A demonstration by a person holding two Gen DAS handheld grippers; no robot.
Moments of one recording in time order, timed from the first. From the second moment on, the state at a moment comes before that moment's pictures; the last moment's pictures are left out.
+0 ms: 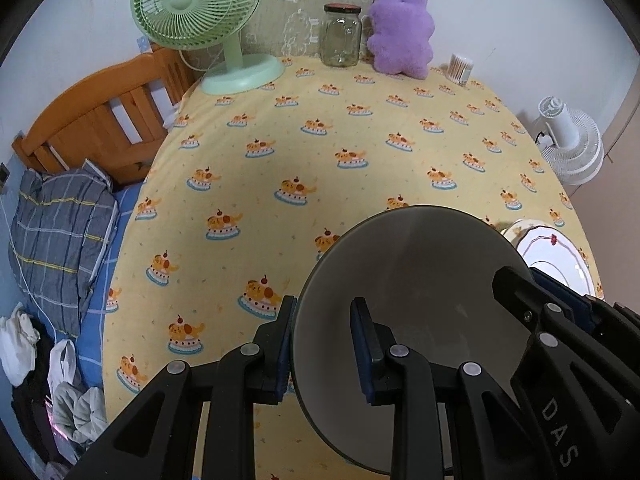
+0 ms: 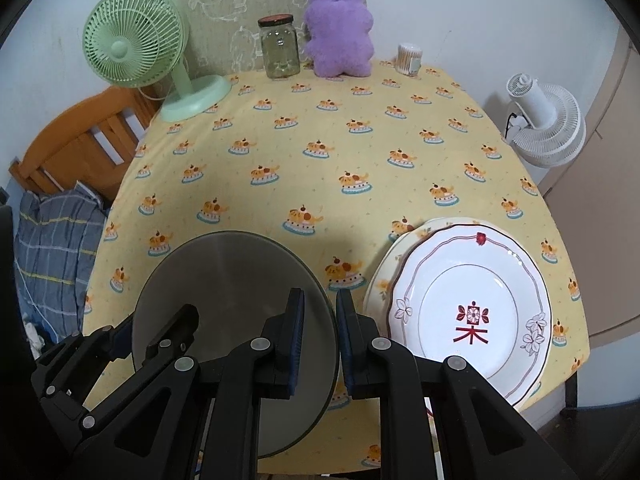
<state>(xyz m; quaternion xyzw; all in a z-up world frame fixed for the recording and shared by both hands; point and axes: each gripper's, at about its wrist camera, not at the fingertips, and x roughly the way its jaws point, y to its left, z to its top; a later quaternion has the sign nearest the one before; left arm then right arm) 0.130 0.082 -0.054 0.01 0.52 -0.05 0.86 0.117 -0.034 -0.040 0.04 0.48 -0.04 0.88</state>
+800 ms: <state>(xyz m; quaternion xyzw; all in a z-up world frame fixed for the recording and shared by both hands) 0.127 0.093 -0.050 -0.02 0.50 -0.10 0.86 0.121 -0.041 -0.046 0.05 0.48 0.00 0.88</state>
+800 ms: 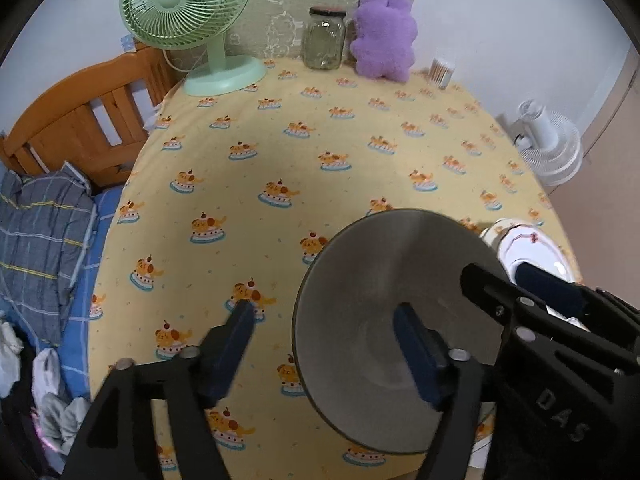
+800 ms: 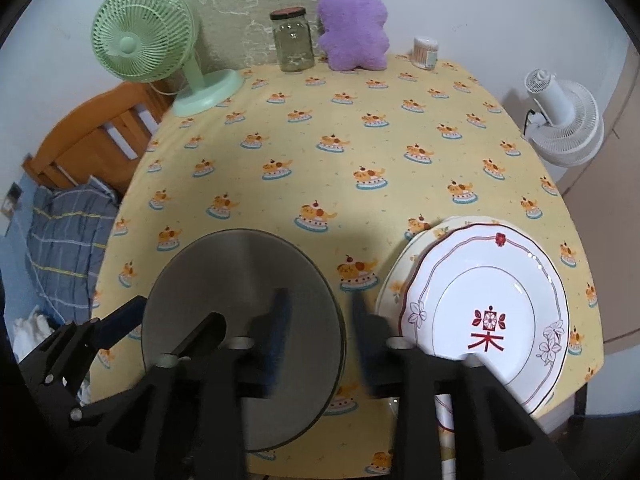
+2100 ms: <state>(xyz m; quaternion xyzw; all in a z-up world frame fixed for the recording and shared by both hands) 0.135 0.083 -0.082 -0.05 0.56 -0.01 0.82 0.162 -0.069 -0.103 0.13 0.56 0.11 0.81</state>
